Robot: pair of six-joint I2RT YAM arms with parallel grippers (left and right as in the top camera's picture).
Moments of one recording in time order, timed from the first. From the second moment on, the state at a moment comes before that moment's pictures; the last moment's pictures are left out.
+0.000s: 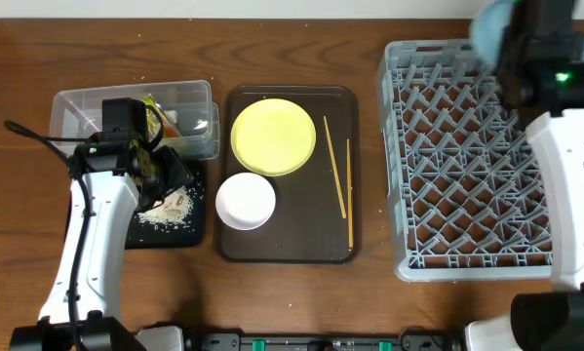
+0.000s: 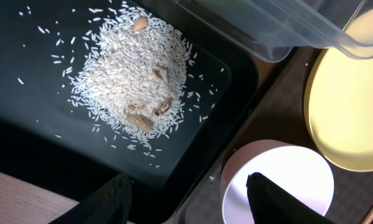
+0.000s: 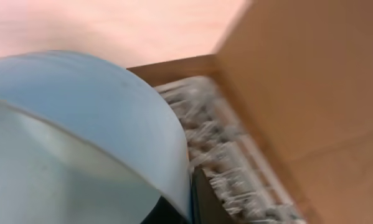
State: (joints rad) left arm 0.10 1.42 1.12 -1.01 0.05 -0.52; right arm 0.01 1.66 1.75 -0.74 0.68 0.05
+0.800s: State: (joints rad) left arm 0.10 1.42 1.12 -1.00 0.05 -0.52; right arm -0.18 2.00 1.74 -0.57 1.18 -0.05
